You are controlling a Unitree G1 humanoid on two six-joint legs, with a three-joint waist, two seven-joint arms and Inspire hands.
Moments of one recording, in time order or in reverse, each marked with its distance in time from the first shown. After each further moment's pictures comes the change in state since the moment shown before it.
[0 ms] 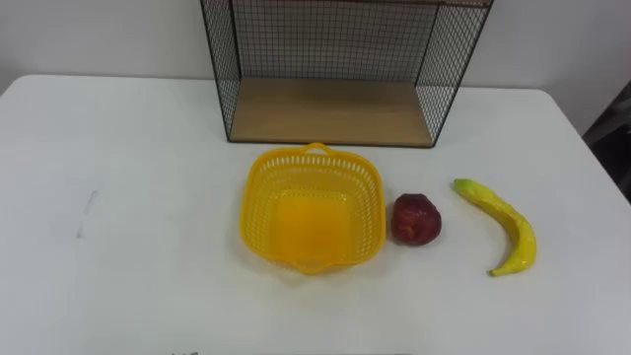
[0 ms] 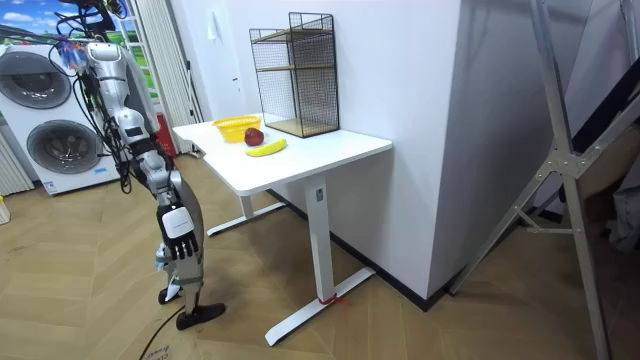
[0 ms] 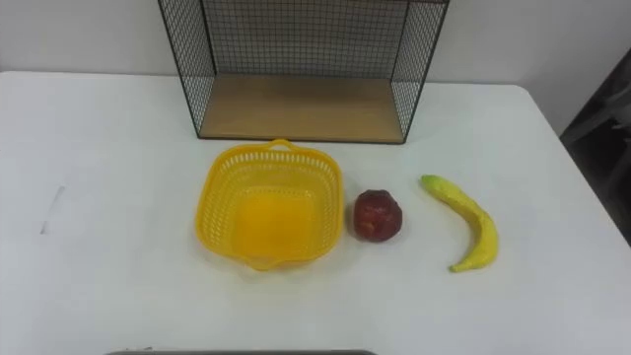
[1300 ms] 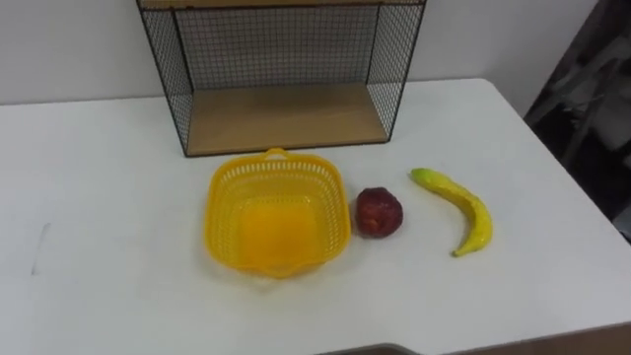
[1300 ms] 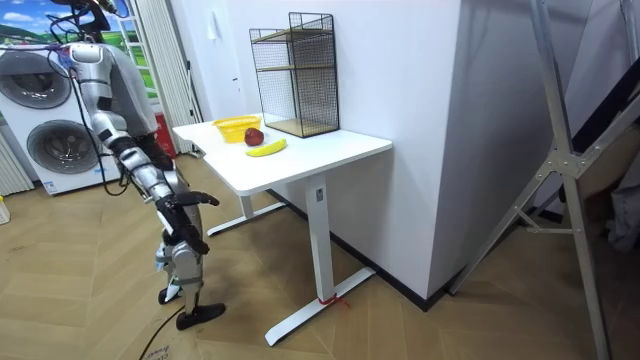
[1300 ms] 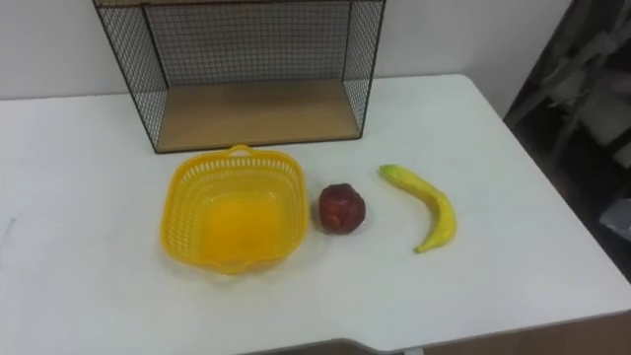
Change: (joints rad) left arm 0.084 -0.005 0.206 -0.012 -0.006 -0.169 0.096; right arm 0.067 0.024 -0.583 -0.382 1.522 -0.229 -0.248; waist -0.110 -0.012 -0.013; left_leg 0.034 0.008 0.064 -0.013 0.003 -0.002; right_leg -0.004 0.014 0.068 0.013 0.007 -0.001
